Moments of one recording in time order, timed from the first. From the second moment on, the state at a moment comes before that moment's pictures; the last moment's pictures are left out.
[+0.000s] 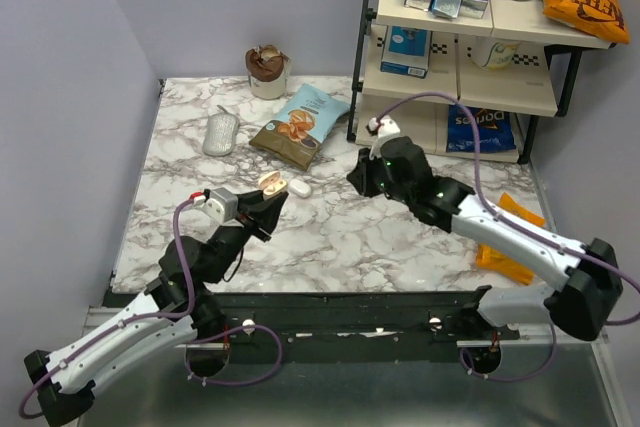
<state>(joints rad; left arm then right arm) -0.92 0.34 0.38 0.24 -0.28 -0.15 0.81 1.32 1.00 -0.23 0.16 0.34</state>
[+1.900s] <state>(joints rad) -0.92 1.10 0.69 1.06 0.12 -0.11 0.88 0.96 1.06 0.25 -0.10 0.21</state>
